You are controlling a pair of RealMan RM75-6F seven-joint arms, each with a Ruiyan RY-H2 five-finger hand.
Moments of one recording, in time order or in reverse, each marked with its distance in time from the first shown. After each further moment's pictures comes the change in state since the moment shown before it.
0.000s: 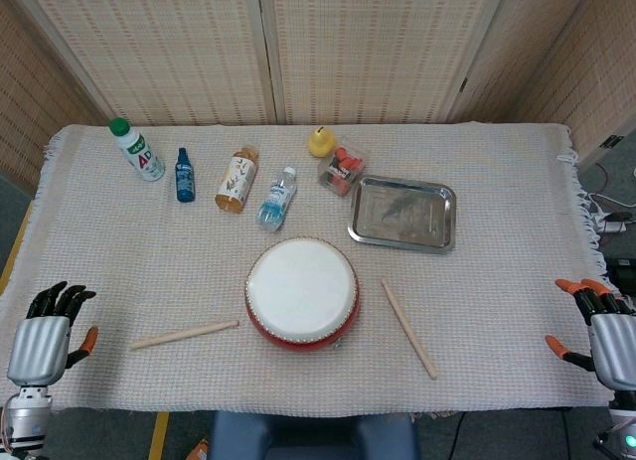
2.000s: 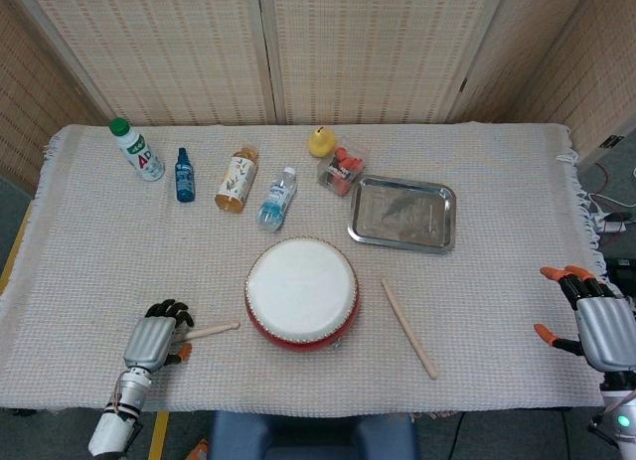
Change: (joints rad) left arm -0.184 -0.311 -0.012 0.062 -0.258 -0.355 0.175; right arm 0.064 0.024 0.023 0.006 0.003 -0.080 0.042
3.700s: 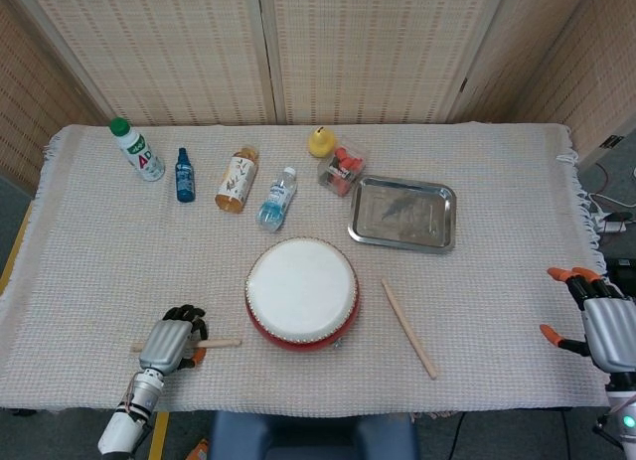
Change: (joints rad) left arm -0.032 0.001 0.031 -0.029 0.021 -0.017 -0.041; right arm -0.004 0.005 0.000 0.003 0.022 -0.010 0.015
